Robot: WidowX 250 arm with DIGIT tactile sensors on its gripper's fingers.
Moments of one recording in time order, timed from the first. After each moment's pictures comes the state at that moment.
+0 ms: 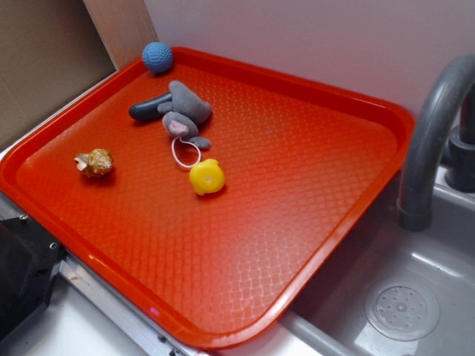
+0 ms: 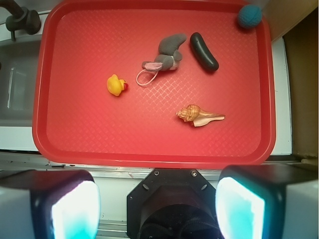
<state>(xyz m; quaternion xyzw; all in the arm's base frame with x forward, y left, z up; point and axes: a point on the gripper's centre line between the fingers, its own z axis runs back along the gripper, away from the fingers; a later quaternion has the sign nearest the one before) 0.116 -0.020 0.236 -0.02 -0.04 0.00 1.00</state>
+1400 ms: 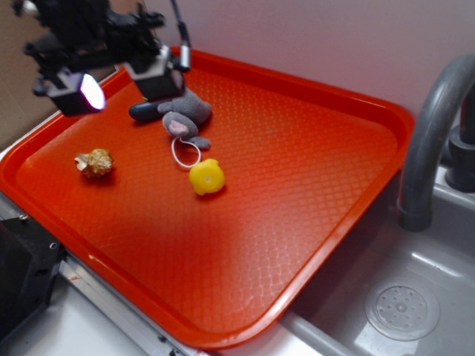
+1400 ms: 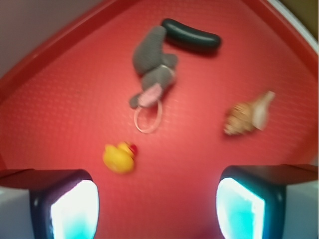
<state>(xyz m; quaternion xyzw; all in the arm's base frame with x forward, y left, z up) 0.197 -0.066 0.125 -0.01 -0.09 0.34 0.94</state>
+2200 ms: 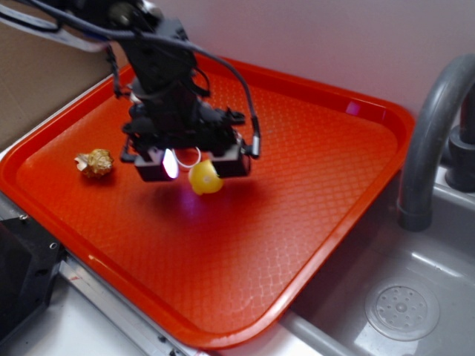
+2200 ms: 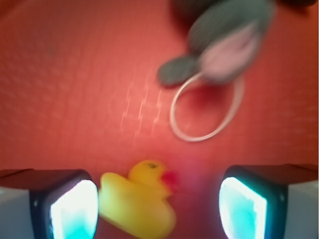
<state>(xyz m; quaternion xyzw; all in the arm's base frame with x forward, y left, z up) 0.223 -0.088 0.029 -0.01 -0.04 0.30 0.95</state>
